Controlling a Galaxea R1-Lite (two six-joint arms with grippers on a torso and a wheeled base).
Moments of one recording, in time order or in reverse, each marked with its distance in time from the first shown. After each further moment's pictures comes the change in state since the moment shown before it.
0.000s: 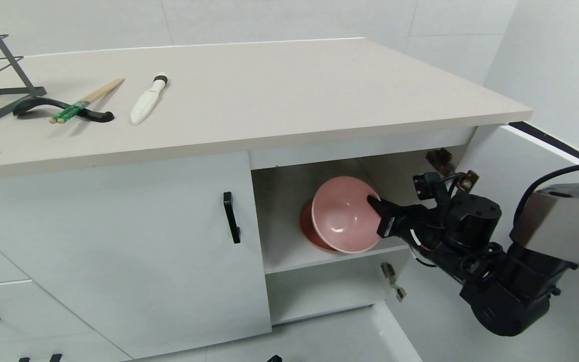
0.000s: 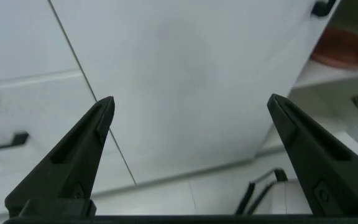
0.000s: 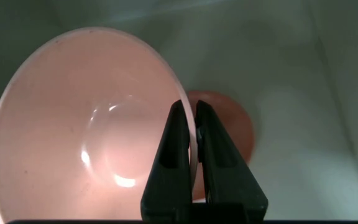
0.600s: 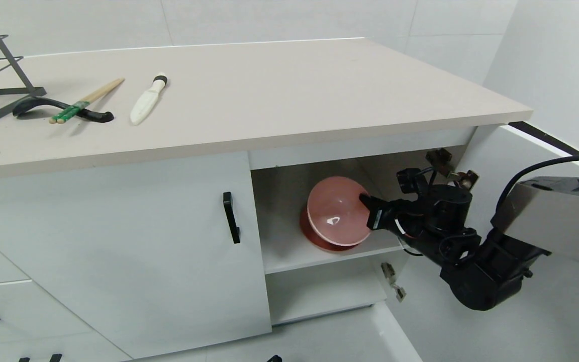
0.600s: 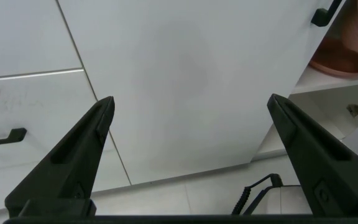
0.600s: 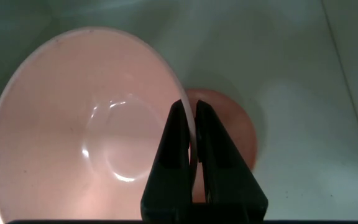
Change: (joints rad) left arm -0.001 -0.015 0.000 0.000 0.008 -0.013; right arm -0.013 0.074 -0.179 0.184 0.001 -0.001
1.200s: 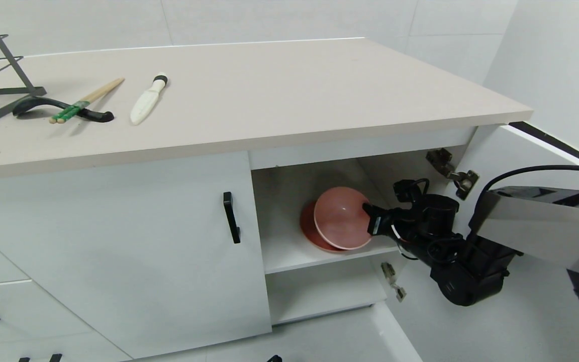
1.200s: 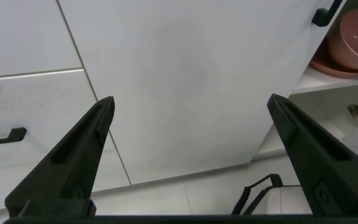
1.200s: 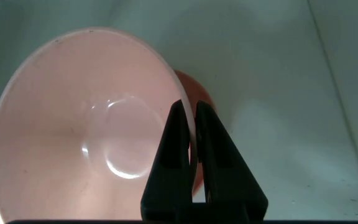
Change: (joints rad) left arm 0.000 0.000 0.000 0.000 0.000 -0.001; right arm -0.054 0.142 -0.084 -0.005 -0.005 -0.002
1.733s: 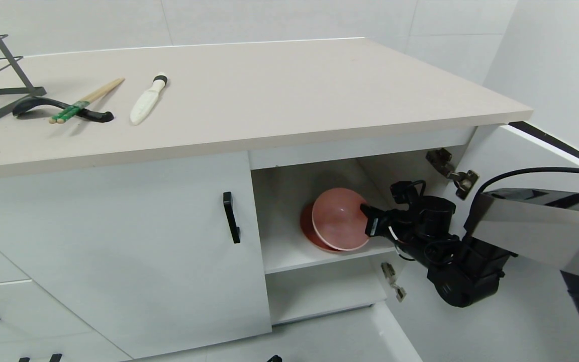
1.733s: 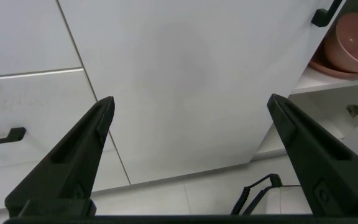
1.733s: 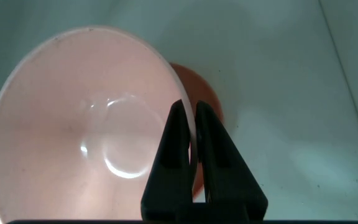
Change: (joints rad) left arm 0.000 0.000 0.000 0.000 0.001 -0.003; right arm 0.009 0.018 -0.010 -0.021 0.001 -0.006
